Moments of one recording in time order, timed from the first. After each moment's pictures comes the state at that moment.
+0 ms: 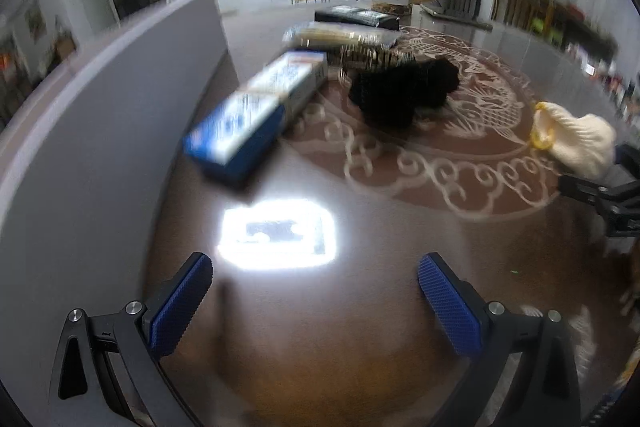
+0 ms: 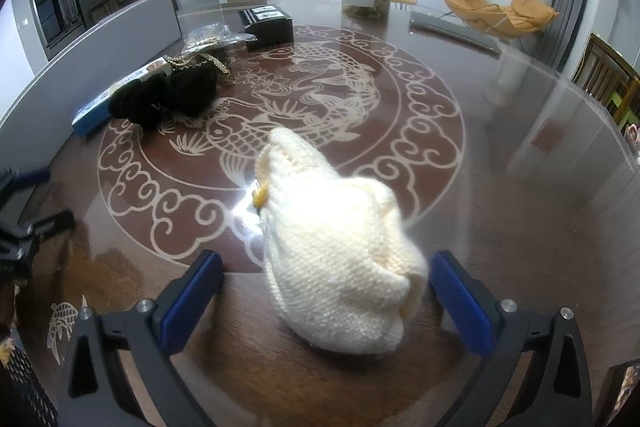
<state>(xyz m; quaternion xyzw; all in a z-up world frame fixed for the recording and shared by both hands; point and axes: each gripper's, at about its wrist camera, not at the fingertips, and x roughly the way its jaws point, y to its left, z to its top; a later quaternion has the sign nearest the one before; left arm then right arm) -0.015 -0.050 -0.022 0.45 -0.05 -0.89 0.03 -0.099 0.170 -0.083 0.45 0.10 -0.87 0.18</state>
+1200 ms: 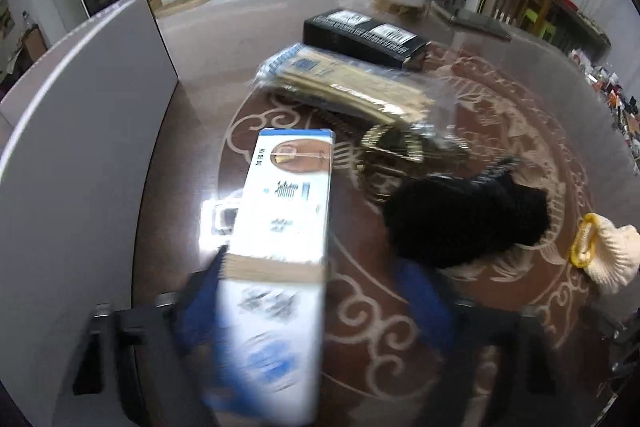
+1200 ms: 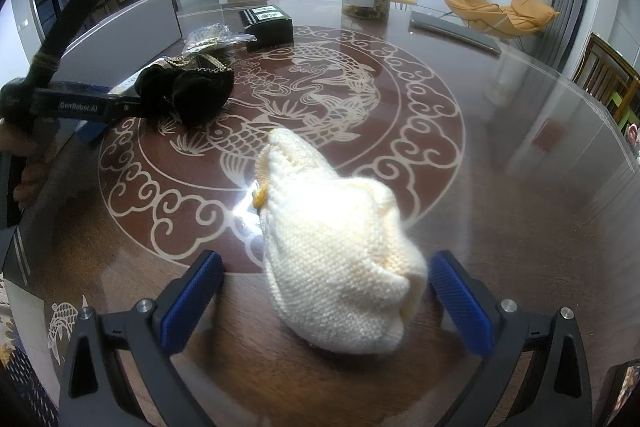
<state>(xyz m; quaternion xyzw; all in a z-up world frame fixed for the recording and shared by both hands) -0.130 -0.061 -0.022 0.50 -0.01 -0.87 -0.02 -0.099 0.172 -0.083 0.45 0.09 -0.87 0.18</state>
